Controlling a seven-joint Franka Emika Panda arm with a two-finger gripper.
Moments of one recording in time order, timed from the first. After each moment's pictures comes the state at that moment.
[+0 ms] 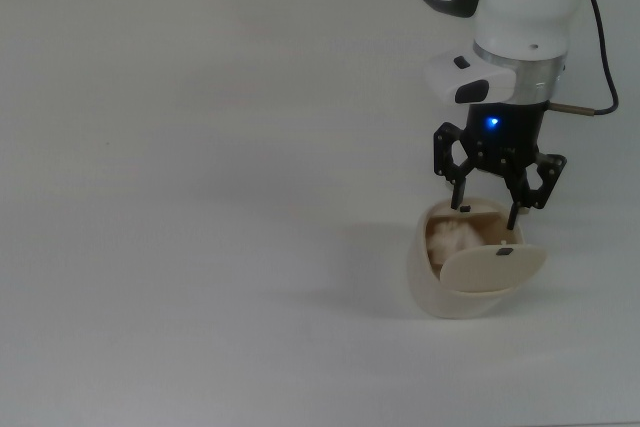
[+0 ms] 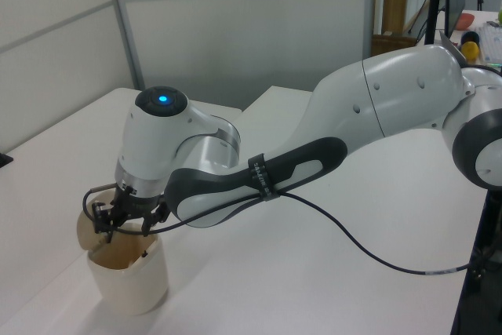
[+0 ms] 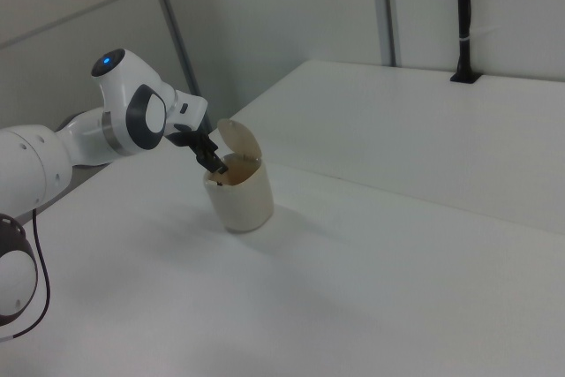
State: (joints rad) arm 0.37 0.53 0.03 -1.37 -0.24 2.35 1.11
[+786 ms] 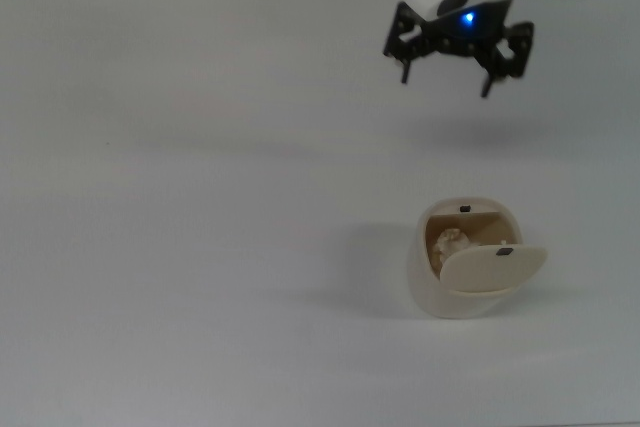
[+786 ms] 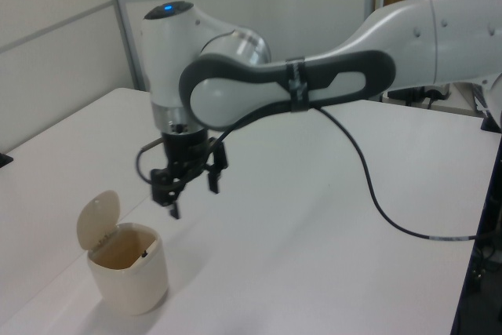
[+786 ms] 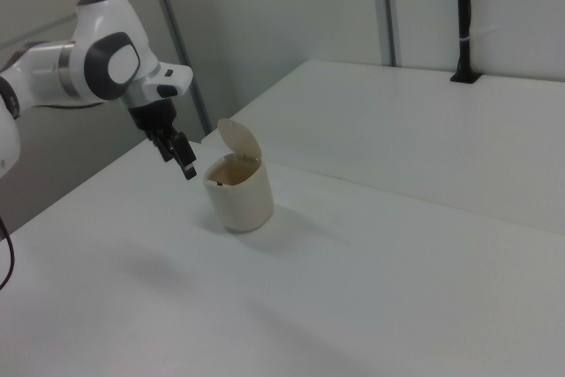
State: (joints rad) arm 0.33 0.32 0.02 -1.35 -0.03 1.71 0.57
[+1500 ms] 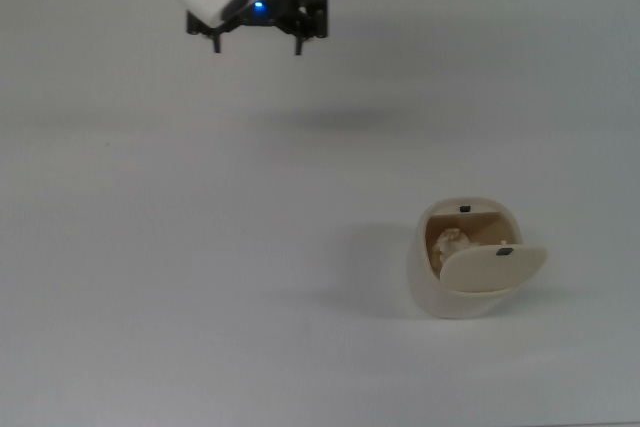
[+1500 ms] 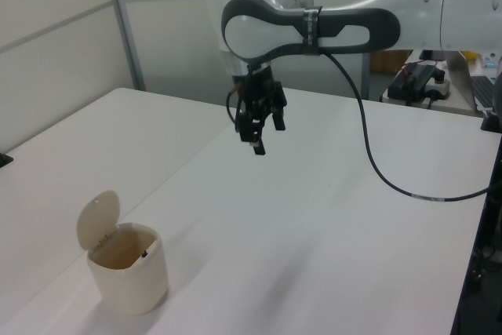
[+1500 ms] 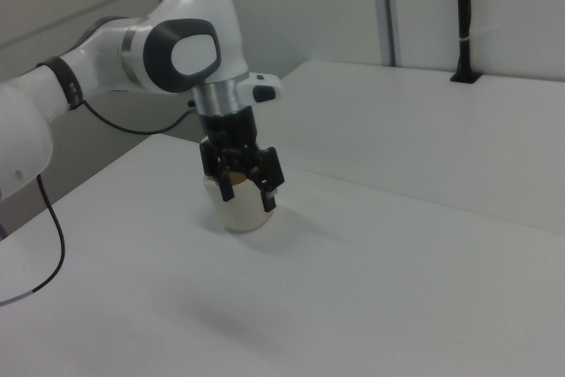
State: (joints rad) arm 0.20 0.27 -0.20 -1.35 -0.03 1.48 -0.02
